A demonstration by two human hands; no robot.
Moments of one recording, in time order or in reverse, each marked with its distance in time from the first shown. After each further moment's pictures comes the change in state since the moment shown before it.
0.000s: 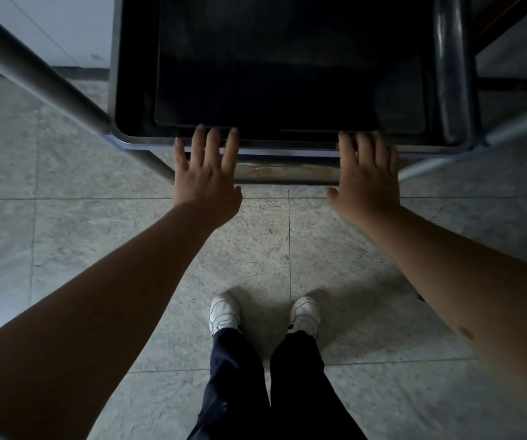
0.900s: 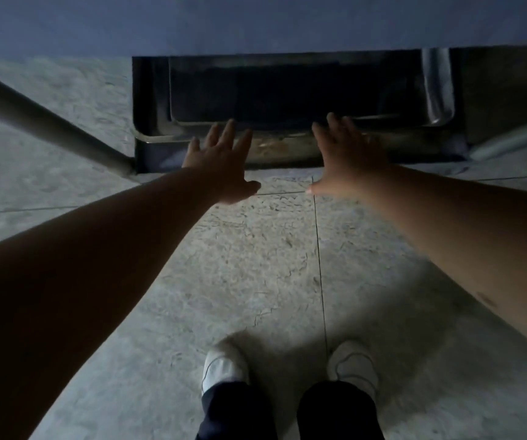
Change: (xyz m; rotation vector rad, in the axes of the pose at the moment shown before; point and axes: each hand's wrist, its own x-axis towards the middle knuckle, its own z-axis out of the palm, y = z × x) left_hand 0.117 -0.006 0.274 -0.090 -0.370 0.158; right_hand 0.110 -0.020 0.280 0.029 -0.373 -0.067
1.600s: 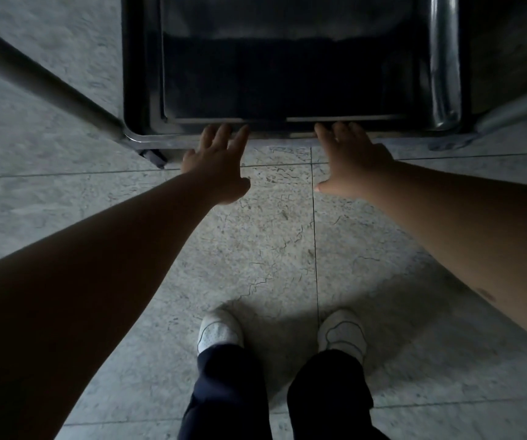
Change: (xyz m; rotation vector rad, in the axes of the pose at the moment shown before) left_hand -0.043 0.025 0.027 -0.130 -0.024 -0.101; right_hand -0.042 0.005 0.022 0.012 -0.115 0.000
